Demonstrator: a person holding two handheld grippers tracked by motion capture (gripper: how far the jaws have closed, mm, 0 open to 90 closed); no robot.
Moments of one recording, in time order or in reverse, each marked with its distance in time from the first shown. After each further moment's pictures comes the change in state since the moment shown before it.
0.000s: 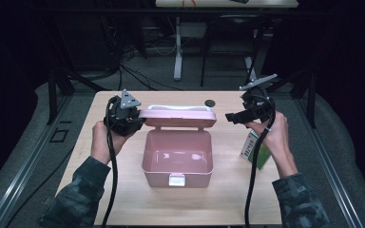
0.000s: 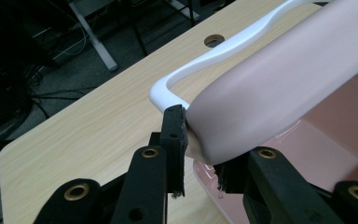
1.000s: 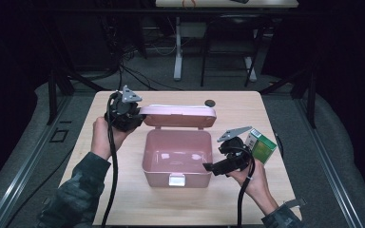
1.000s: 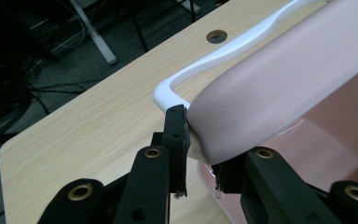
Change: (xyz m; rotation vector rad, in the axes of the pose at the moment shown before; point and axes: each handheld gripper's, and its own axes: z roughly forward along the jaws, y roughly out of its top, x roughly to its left) left arm 0.005 0.008 0.005 0.029 -0.001 -0.009; right arm 0.086 -0.085 0.041 0.027 0.257 -0.055
